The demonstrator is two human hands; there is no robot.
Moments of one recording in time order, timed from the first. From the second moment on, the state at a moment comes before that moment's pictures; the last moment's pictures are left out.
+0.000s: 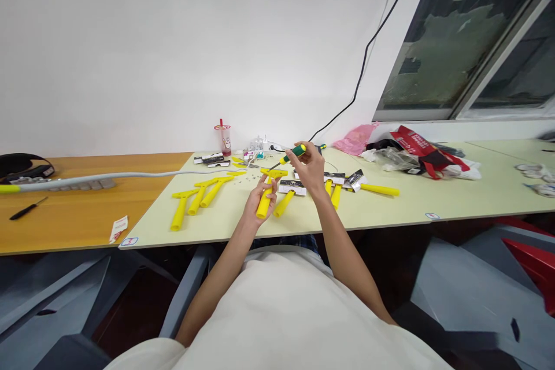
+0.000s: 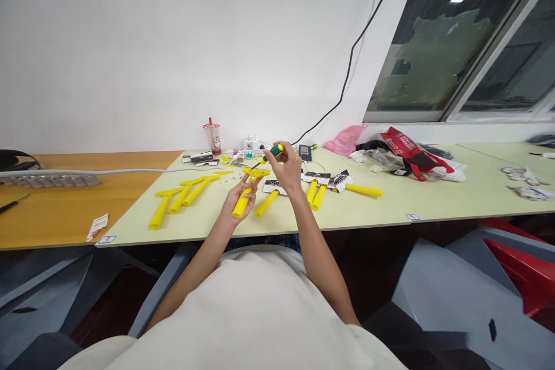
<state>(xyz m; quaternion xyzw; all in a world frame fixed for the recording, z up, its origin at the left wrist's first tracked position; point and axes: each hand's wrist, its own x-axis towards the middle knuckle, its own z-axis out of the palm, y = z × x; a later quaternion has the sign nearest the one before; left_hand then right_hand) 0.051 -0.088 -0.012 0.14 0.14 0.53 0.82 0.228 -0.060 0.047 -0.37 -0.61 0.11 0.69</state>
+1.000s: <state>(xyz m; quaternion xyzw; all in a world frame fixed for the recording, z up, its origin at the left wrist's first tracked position) 0.052 -0.092 -0.011 0.15 0.13 0.53 0.82 0.228 -0.059 0.047 -0.36 -0.60 0.12 0.71</state>
